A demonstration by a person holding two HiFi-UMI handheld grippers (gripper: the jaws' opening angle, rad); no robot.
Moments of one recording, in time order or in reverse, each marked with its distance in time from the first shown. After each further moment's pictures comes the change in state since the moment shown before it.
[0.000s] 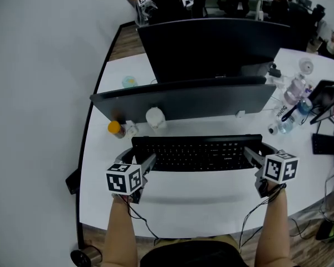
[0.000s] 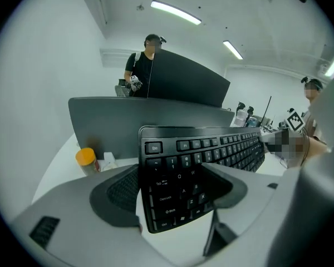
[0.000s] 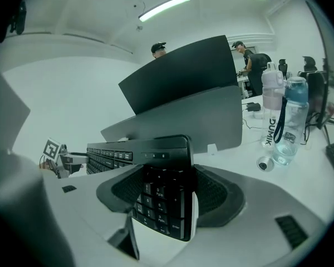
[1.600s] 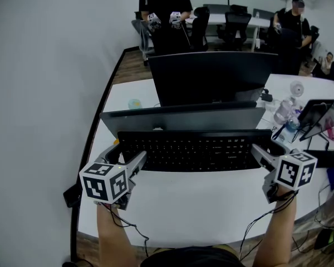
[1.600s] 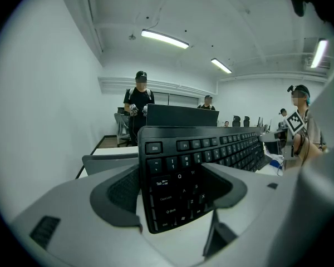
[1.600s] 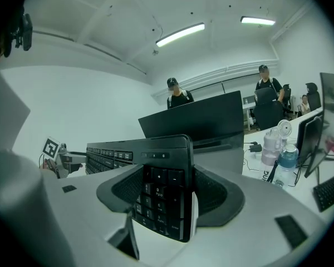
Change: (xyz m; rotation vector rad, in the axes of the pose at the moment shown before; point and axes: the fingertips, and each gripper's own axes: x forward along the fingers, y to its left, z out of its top) left arm -0.117 -0.022 0.120 0.091 -0.218 0.018; right arm -0.100 0.076 0.115 -0.117 -0.228 0.018
